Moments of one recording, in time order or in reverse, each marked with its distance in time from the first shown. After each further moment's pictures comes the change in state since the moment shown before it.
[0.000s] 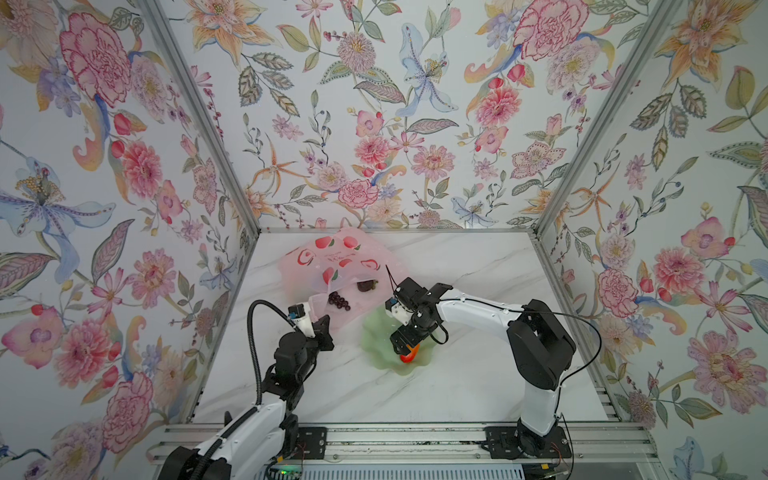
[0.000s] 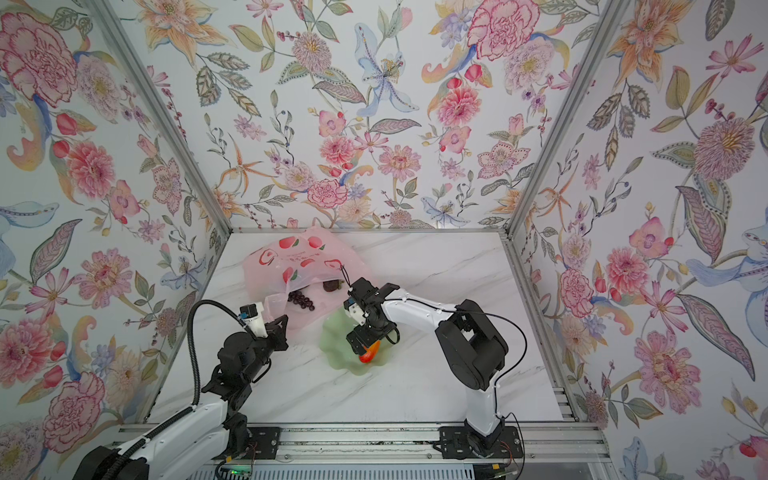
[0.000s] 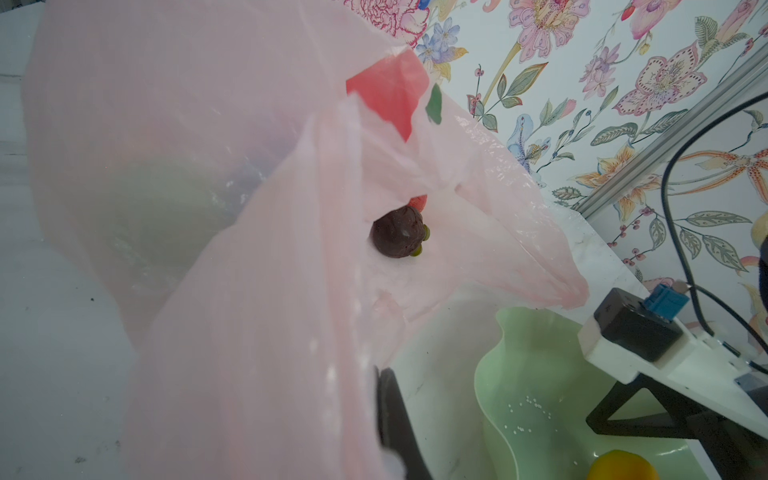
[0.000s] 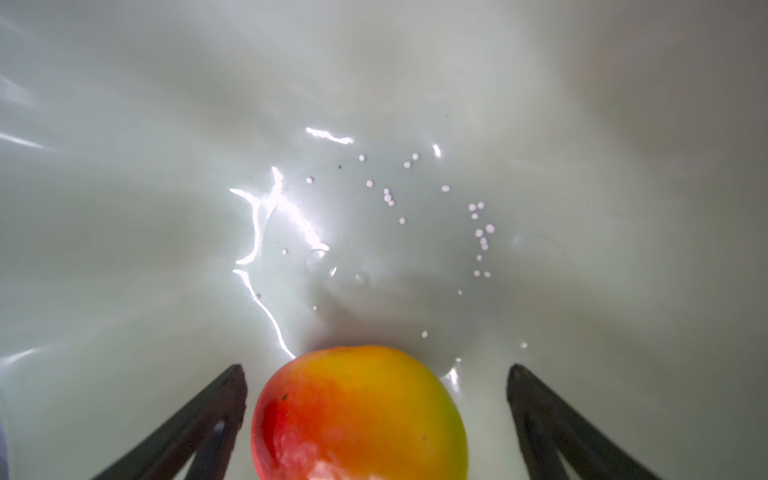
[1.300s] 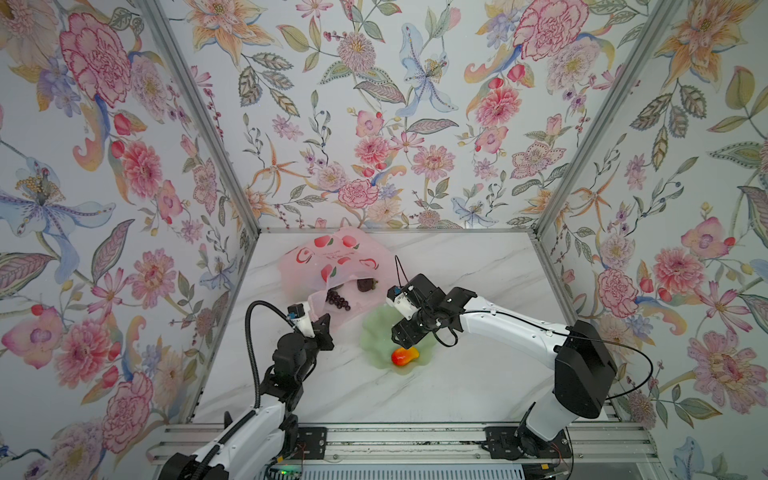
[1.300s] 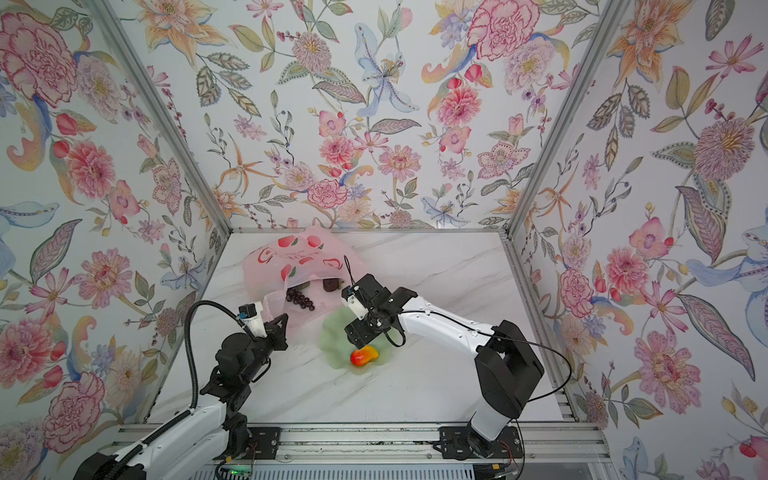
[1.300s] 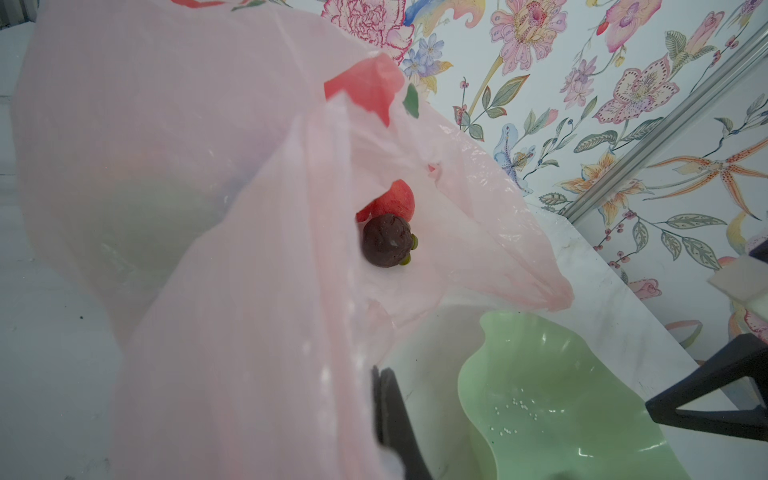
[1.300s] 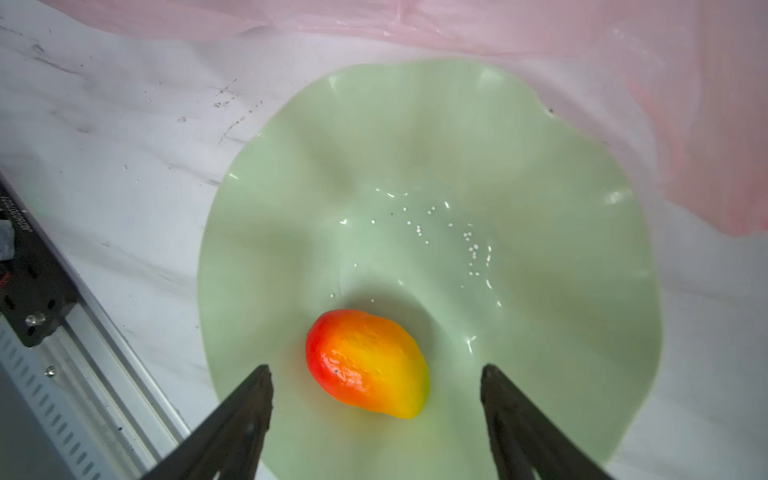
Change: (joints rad) left arm -0.002 -0.035 0.000 -0.002 0.014 0.007; right arm 0.044 -0.227 -0.086 0.106 0.054 0.057
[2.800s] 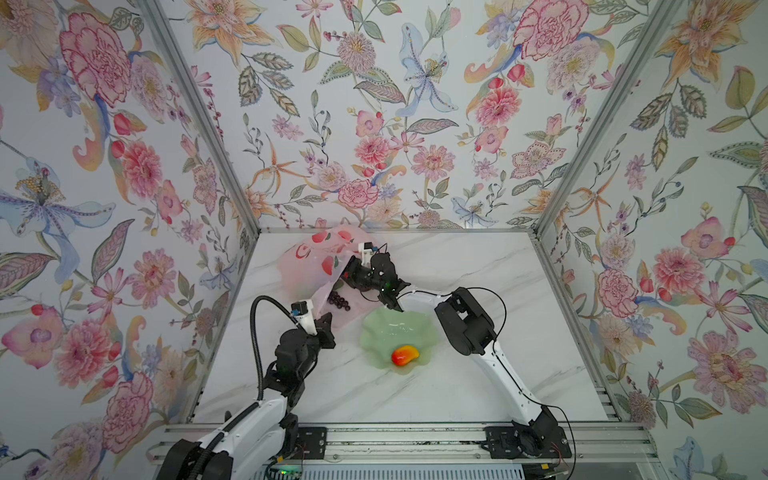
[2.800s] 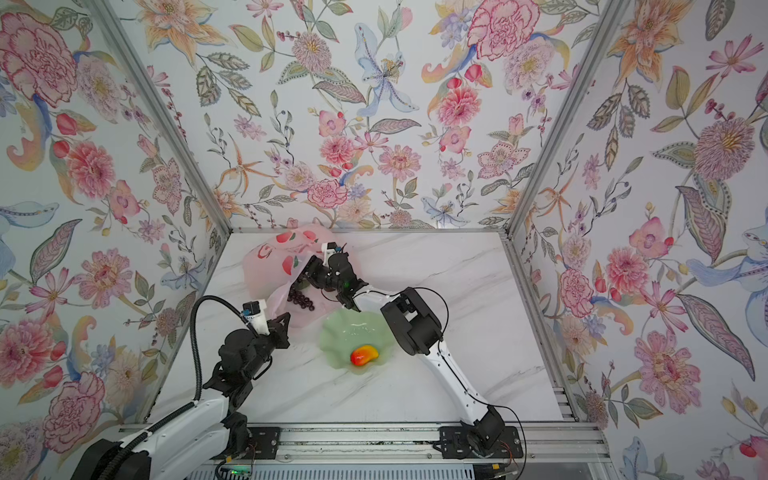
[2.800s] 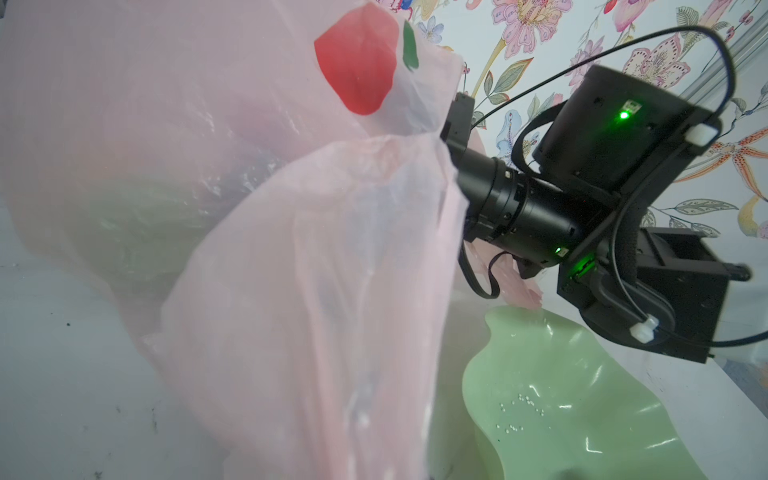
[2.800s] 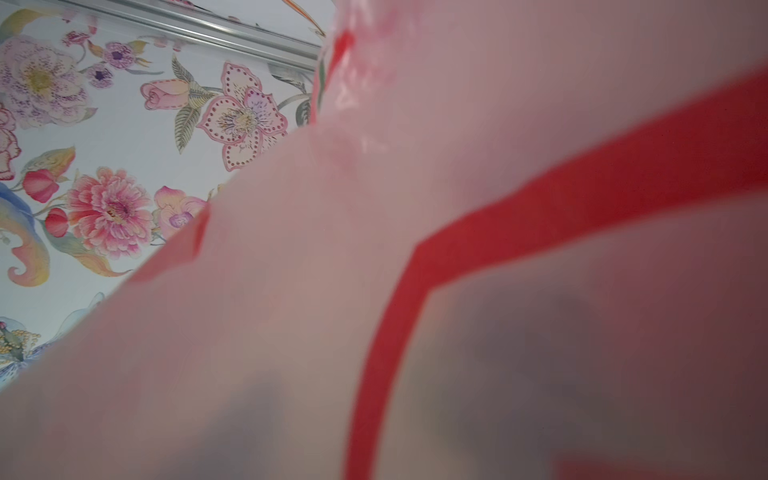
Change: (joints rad) left arm -0.001 0.074 0.024 0.025 0.012 0.022; right arm -0.086 0.890 0.606 1.322 -0.269 1.218
